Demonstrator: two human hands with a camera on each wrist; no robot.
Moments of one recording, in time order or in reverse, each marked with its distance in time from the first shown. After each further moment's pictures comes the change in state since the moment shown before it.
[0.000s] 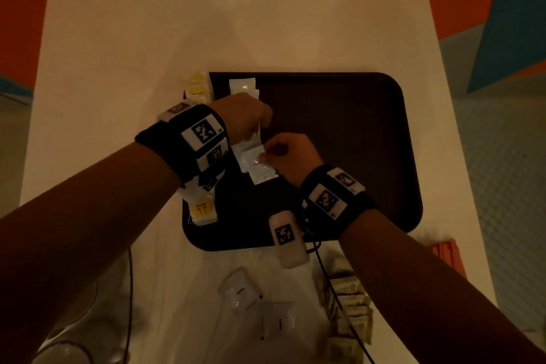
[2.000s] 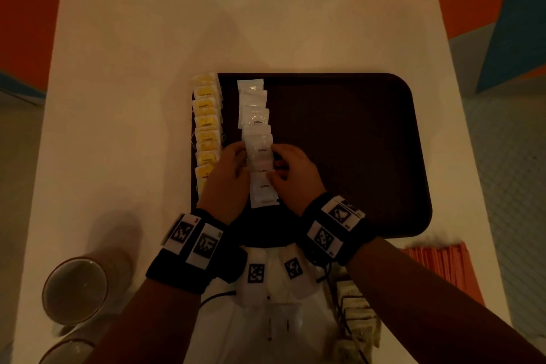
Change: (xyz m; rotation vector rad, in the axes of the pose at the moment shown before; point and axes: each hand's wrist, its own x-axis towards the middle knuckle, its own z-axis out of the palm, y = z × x) left_hand -0.064 0.036 0.091 -1.069 0.564 -0.416; right_hand -0.024 0.017 0.021 -0.123 0.051 -0.101
